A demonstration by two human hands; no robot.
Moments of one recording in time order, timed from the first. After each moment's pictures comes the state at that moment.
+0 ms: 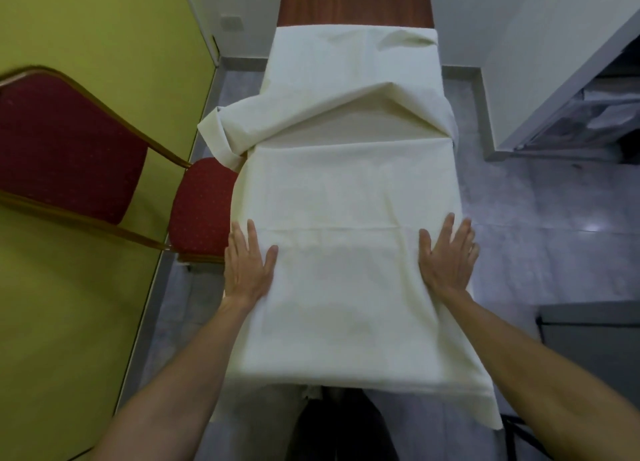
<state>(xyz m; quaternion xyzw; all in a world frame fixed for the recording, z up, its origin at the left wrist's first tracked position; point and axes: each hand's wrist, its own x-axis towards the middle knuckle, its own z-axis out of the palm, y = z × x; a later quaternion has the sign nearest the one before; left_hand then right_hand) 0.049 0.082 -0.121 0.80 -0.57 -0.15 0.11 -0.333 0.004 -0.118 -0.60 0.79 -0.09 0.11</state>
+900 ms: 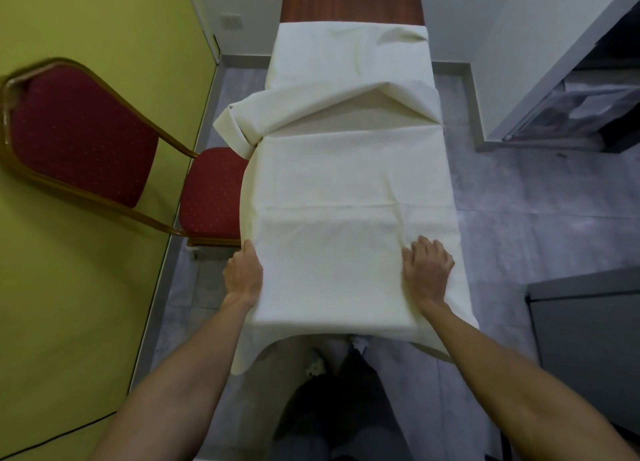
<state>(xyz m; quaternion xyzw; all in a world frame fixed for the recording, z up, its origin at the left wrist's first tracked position) 0.048 0.161 -0.065 0.84 -0.53 -0.13 0.03 -0.305 0.119 -0.106 -0.67 0.72 -0.16 0.03</state>
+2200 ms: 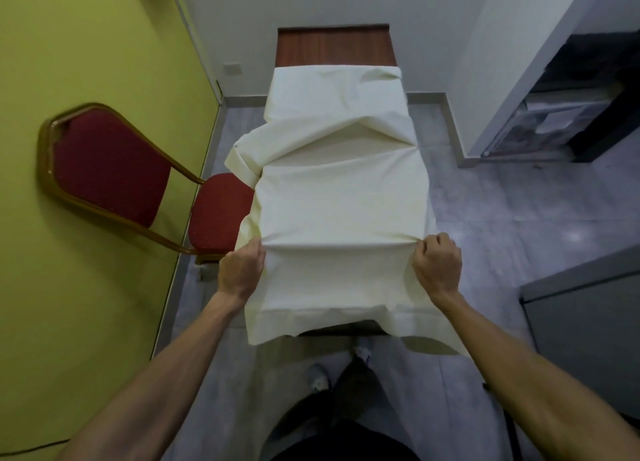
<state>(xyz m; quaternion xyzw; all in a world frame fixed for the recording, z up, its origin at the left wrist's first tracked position) 0.049 0.206 0.027 0.70 -0.69 0.01 0.18 -0.339 0.157 -0.021 -0.65 0.72 -0.22 -0.01</state>
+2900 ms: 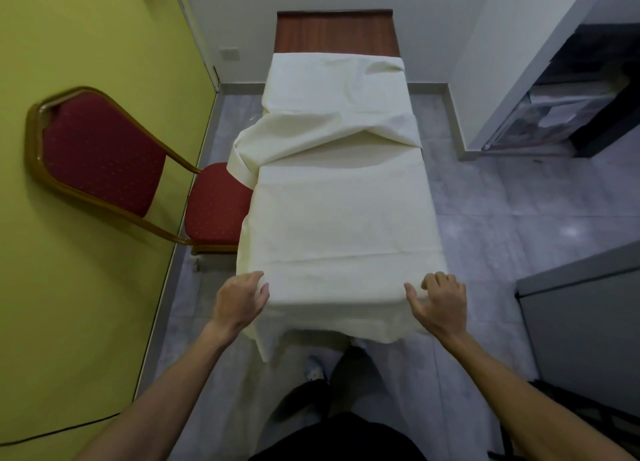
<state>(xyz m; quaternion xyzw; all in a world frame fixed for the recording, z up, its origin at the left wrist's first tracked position) 0.055 0.266 -0.024 0.70 -0.70 -0.08 0.10 -0.363 0.237 -0.054 -0.72 0.67 -0.16 0.01</state>
